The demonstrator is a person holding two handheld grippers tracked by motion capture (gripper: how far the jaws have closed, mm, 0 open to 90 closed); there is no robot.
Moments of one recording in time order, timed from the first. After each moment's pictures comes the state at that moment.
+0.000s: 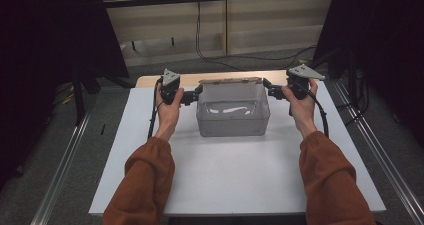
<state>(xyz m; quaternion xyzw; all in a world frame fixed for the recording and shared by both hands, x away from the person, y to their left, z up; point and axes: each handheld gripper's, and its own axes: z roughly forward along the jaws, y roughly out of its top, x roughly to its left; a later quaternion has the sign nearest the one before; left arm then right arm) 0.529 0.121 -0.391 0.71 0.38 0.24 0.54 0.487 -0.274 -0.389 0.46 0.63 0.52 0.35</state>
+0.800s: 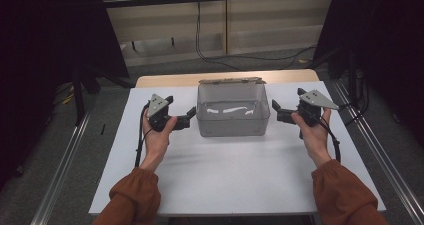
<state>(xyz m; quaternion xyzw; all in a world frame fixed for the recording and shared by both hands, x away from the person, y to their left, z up) 0.443 0.154 -0.399 0.70 0.34 0.24 0.58 0.405 -0.279 -0.404 0.44 0.63 0.51 0.39</state>
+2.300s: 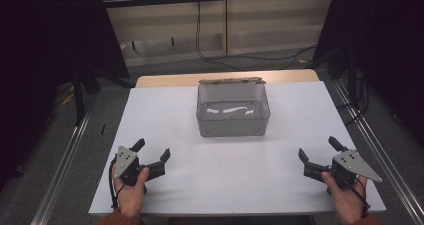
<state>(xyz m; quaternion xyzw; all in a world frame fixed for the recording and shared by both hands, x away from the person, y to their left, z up) 0.316 0.220 -0.434 0.66 0.40 0.29 0.57 0.252 -0.306 -0.437 0.46 0.60 0.50 0.42</state>
